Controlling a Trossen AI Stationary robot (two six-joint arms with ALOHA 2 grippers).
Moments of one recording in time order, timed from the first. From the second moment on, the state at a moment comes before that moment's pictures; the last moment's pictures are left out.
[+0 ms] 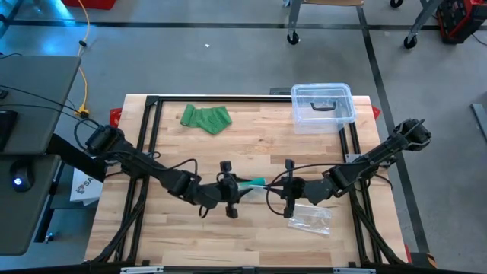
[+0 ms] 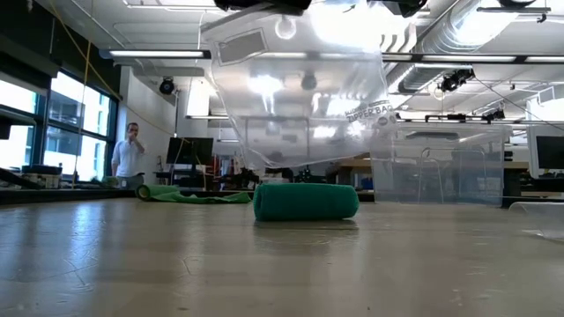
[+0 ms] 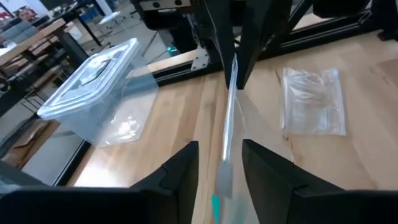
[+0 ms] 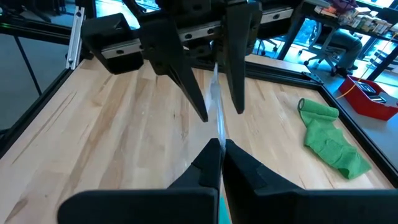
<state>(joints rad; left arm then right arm) -0.46 1.63 1.08 0.12 -0.71 0.11 0.51 1.38 0.87 0.09 0.59 0.00</state>
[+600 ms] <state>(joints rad) -0.53 1.59 1.08 -0.04 -0.89 0.01 0.51 1.38 0.87 0.09 0.59 0.00</state>
